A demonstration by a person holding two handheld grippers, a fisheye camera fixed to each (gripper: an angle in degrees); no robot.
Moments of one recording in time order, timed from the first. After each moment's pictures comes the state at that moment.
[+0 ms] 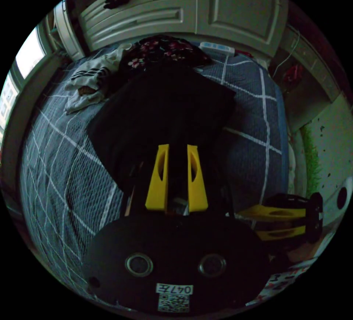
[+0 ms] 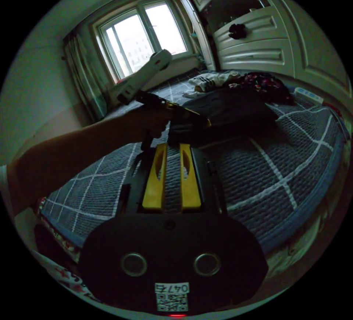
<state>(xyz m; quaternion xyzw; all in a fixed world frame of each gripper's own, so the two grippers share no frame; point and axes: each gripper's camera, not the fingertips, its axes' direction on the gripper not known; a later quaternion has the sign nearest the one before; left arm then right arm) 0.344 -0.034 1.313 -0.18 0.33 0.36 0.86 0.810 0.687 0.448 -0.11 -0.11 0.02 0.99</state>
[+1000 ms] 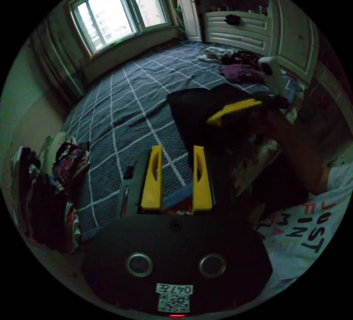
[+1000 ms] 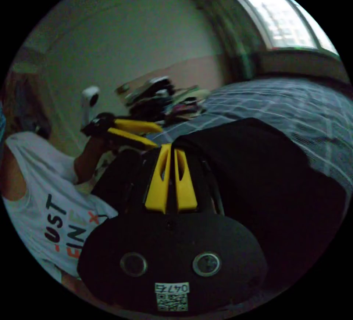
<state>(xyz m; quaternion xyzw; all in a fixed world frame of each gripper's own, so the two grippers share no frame) -0.087 0.168 1.063 -0.17 0.08 0.13 0.97 0.519 0.702 0.437 -0.20 -0.56 -0.21 0.77</state>
